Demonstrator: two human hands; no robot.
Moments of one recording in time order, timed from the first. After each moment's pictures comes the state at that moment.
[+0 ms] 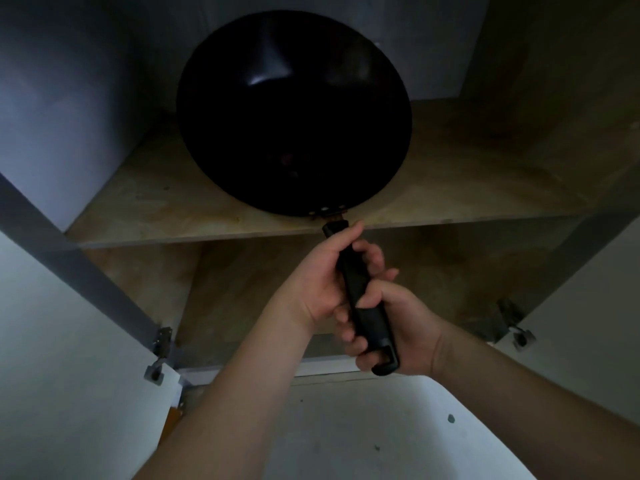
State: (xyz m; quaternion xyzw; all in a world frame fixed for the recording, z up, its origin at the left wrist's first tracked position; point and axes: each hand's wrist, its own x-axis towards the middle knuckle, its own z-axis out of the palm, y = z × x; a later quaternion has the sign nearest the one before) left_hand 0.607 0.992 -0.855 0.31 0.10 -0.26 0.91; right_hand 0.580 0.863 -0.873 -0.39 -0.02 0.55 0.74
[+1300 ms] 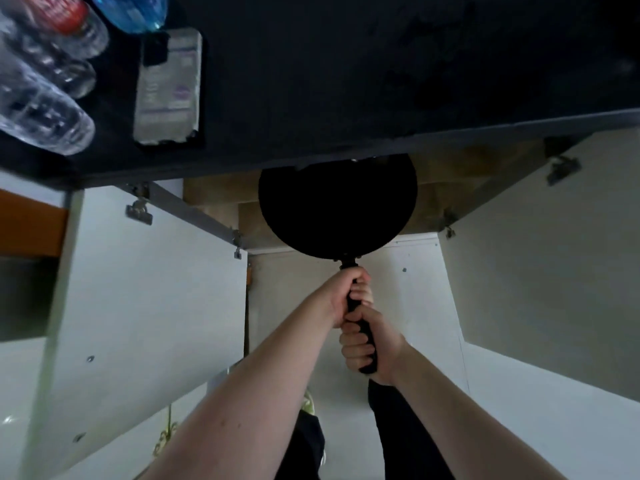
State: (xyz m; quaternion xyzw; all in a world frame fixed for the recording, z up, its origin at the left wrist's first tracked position) left_hand 0.466 0.945 -0.682 0.26 0.44 -0.41 0.75; right_hand 0.411 0.842 -0.662 -0.26 0.34 0.56 0.71
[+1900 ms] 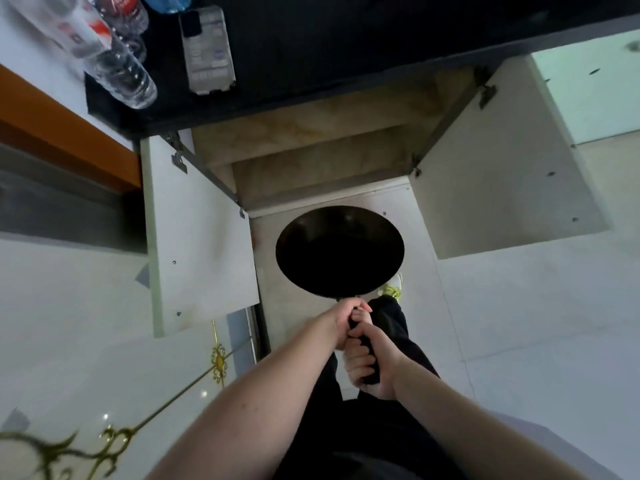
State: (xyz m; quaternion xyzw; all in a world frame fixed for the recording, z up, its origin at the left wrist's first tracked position) left_hand 0.235 0.962 -0.601 0.17 0.47 -0.53 0.68; right_hand 0.187 0.868 -0.536 -0.17 0.51 0.50 0.68
